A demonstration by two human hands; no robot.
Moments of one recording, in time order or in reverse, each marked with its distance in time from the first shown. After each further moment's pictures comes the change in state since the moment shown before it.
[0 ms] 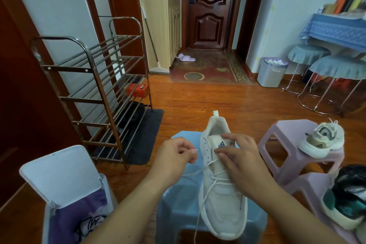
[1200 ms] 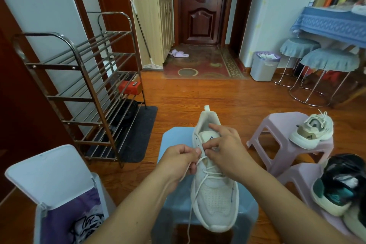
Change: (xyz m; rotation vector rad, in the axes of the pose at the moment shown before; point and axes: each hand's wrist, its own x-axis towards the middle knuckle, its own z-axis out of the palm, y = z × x) left_hand 0.007 -0.015 0.042 -0.438 -0.118 -0.313; right_hand 0.024 -0.016 -0.003 0.037 -0.268 0.222
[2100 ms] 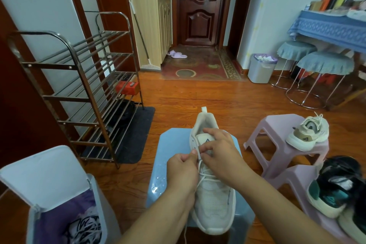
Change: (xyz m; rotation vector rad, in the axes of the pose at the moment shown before) left_hand -0.013 -0.016 0.037 -0.168 0.326 -0.034; right_hand 0.002 0.002 0.012 -0.019 0.020 -0.041
